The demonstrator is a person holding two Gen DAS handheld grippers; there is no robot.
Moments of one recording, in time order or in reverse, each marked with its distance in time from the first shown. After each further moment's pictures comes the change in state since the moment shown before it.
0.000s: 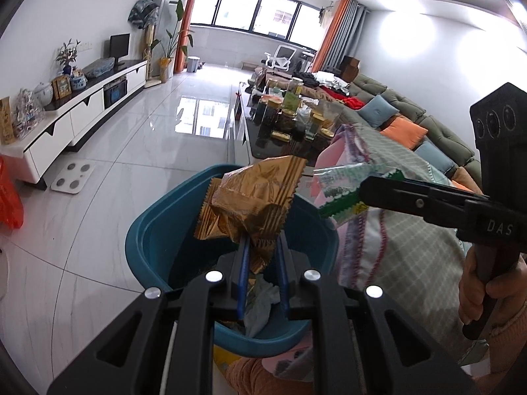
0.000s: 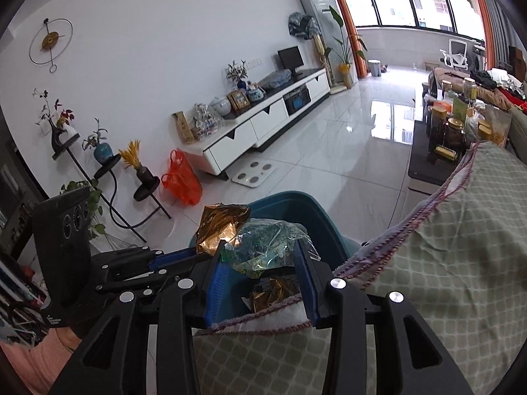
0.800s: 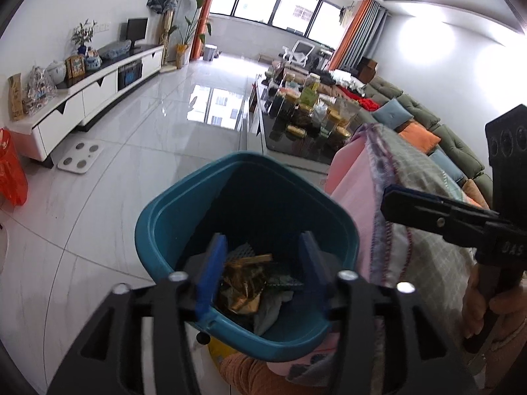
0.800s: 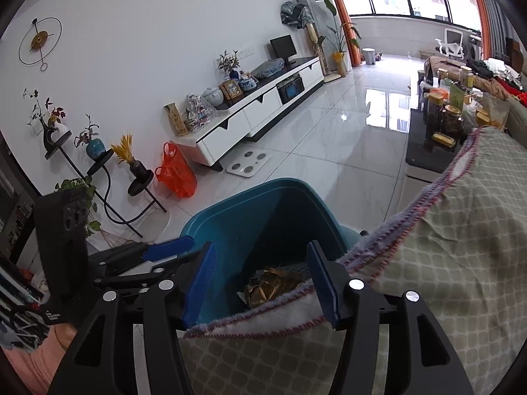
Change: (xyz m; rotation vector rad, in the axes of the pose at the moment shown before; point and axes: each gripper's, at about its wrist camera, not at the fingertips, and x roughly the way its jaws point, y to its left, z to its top) left arm 0.005 0.020 -0.004 -0.071 0.003 0.027; right arm 0.007 0.001 -0.003 0.023 0.030 -0.025
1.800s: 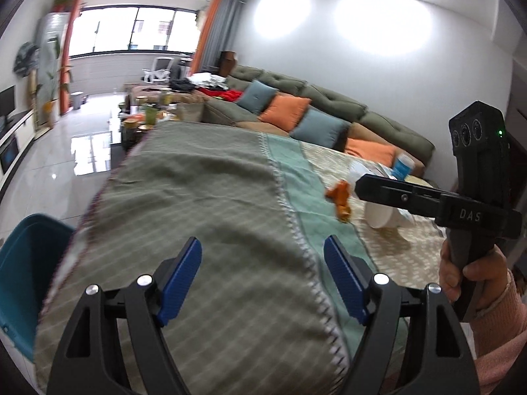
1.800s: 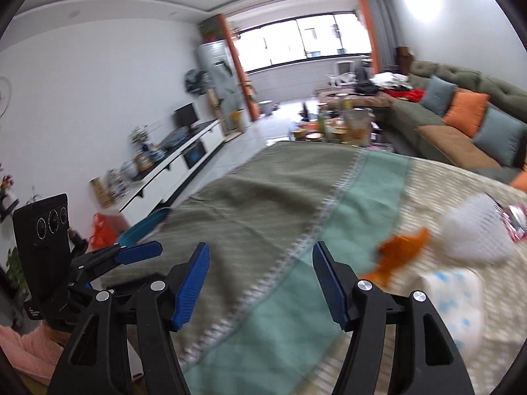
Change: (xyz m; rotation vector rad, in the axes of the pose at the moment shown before) left arm -0.004 -0.236 -0.050 0.409 -0.006 -0.450; right arm -0.238 -0.096 -0.124 0.231 -0.302 -0.377
